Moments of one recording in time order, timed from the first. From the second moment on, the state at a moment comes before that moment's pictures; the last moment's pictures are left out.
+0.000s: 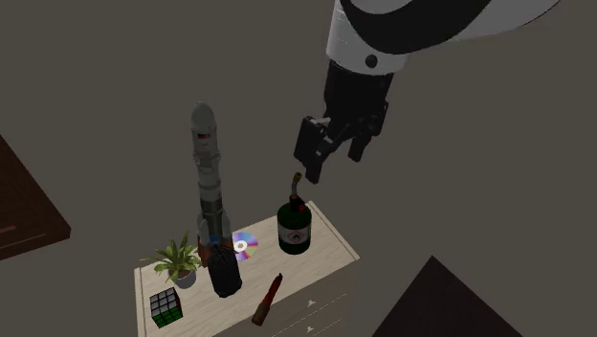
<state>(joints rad) -0.06 -0.54 -0.07 -2.68 0.02 2.28 -0.05</state>
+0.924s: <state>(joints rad) -0.04 0.05 -0.14 -2.58 0.19 2.87 -0.24</state>
